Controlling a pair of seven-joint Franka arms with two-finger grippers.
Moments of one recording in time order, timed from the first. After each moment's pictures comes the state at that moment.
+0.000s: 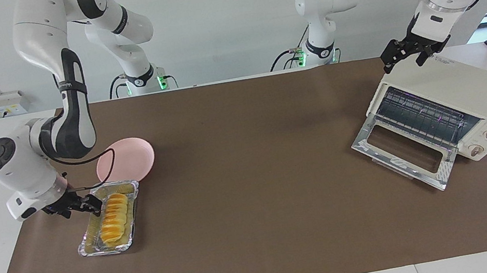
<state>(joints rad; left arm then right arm) -0.05 -0.02 -0.01 -1.62 -0.01 1.50 -0.07 -0.16 0.44 -0.03 -1.72 0.02 2.17 -0.06</state>
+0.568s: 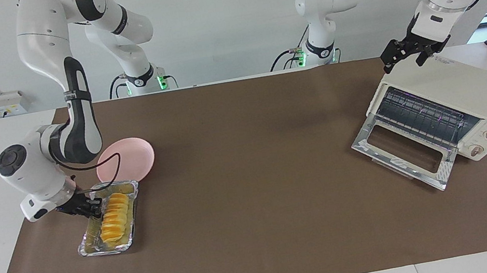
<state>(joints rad) -0.05 -0.02 -0.01 -1.62 -0.01 1.50 -0.07 -0.17 0.45 -0.03 -1.79 0.06 2.24 -0.09</state>
